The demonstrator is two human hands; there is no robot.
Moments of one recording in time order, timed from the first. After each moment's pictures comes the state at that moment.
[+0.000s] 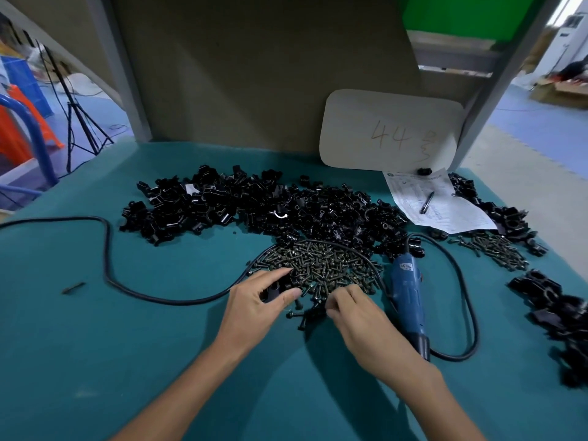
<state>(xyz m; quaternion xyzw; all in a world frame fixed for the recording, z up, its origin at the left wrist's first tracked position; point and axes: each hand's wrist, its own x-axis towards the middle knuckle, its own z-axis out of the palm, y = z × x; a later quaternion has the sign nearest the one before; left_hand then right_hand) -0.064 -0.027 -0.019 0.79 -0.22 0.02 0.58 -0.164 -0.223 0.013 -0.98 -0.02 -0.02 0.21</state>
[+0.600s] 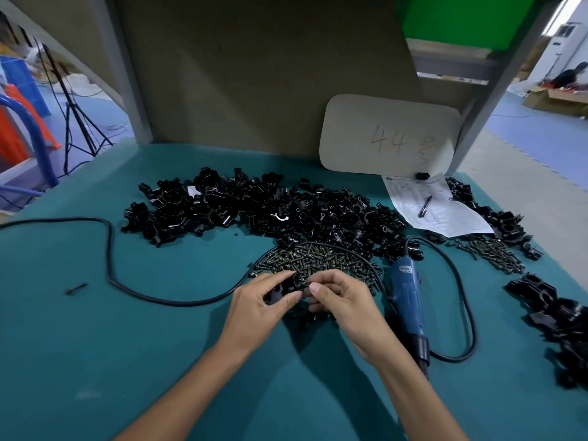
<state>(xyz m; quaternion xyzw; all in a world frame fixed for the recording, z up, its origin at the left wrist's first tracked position) -0.065 -0.026 -0.013 0.80 -0.24 0.04 0.55 -0.136 -0.197 0.025 -0.71 0.11 -0.07 0.69</state>
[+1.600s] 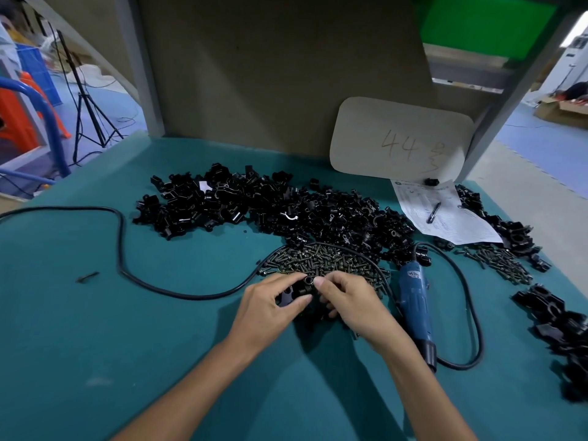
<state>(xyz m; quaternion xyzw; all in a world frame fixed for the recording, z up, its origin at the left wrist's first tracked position) -0.069 -0.027 -0.012 0.80 -0.26 0.06 0.54 -0.117 -0.208 0.021 -0.86 0.10 -0.01 0.50</state>
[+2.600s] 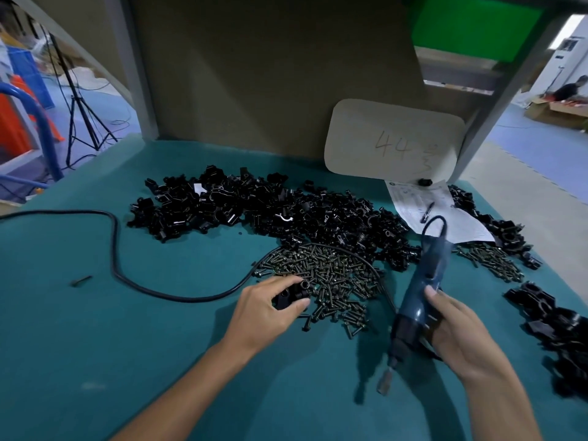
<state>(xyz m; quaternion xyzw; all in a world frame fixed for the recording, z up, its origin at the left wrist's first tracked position) -0.072 -0.027 -0.012 0.80 -0.26 0.05 0.55 -0.196 -0.311 0.034 -0.57 0.28 -0.12 0.76</state>
